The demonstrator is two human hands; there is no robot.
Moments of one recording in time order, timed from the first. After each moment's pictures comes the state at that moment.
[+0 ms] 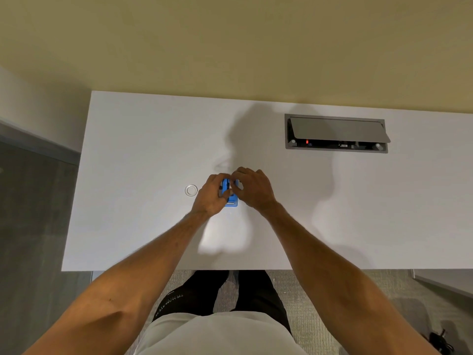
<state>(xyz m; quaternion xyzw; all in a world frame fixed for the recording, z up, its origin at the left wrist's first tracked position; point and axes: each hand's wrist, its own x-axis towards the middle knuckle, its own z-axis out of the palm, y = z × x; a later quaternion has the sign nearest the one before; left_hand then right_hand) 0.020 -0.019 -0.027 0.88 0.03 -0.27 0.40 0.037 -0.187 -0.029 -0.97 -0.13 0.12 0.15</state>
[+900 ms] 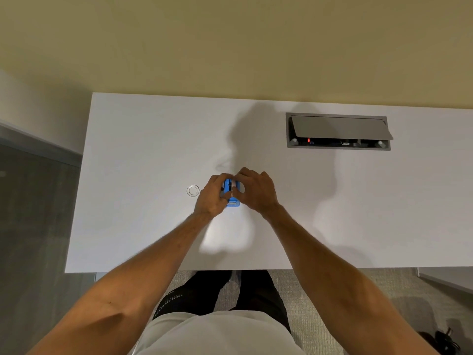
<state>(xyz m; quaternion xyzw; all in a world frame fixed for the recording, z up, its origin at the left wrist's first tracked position) 0.019 -0.017 -0.033 0.88 0.02 -0.27 0.40 0.029 -0.188 -0.033 -0.98 -0.13 0.11 0.10</state>
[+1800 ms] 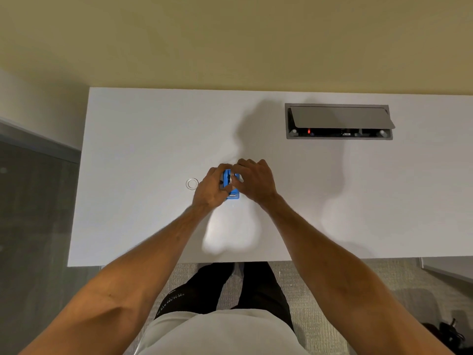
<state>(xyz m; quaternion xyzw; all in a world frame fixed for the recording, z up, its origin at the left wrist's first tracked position) 0.018 -0.019 -0.030 0.89 0.00 -0.25 0.37 0.029 -0.187 -0.032 -0.98 -0.13 0.05 0.12</state>
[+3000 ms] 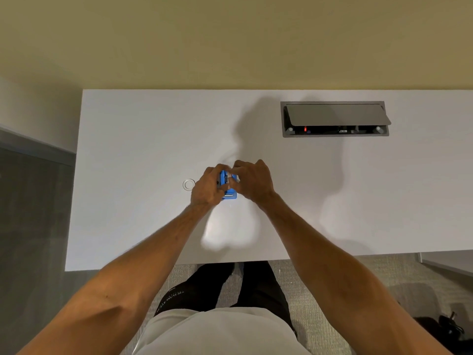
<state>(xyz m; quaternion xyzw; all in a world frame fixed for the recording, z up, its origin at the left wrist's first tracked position) 0.021 -0.020 -0.034 0.90 0.00 -0.26 0.34 0.034 -0.186 -0.033 -0.98 -0.14 0.11 0.05</state>
